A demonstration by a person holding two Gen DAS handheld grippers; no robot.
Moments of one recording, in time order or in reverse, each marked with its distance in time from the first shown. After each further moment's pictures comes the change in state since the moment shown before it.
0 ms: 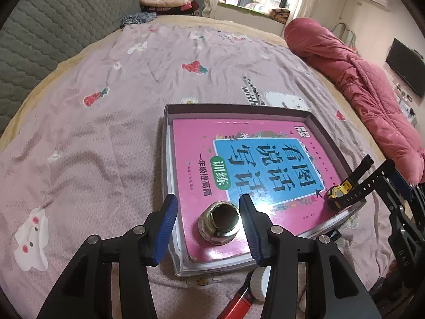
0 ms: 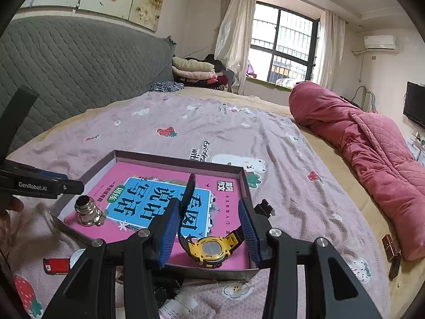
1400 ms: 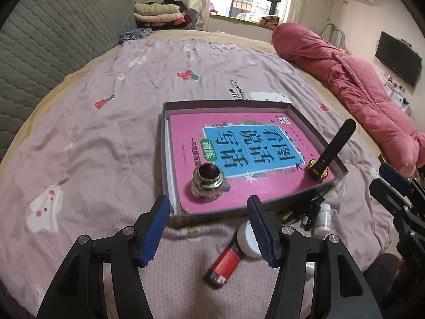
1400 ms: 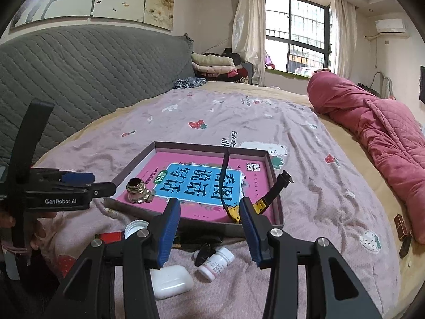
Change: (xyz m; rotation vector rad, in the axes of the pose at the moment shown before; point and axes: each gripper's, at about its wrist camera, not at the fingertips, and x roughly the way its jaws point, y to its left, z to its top) left arm -0.053 -0.016 -0.058 0.045 -0.075 0.019; right arm -0.065 0.012 -0.017 0.044 0.048 0.150
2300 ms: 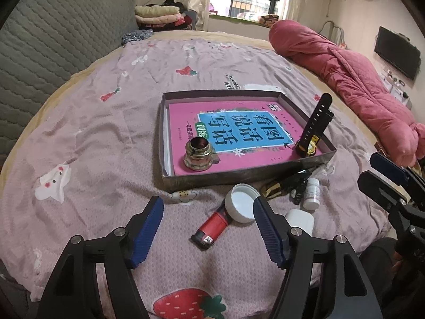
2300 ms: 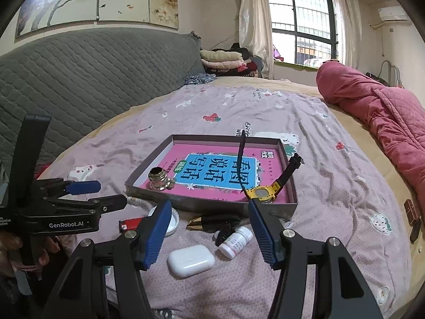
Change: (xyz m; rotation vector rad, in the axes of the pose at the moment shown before) left arm -0.031 -0.017 -0.037 0.024 -0.003 0.016; right arm -0.019 0.008 -0.016 0.028 0.027 0.085
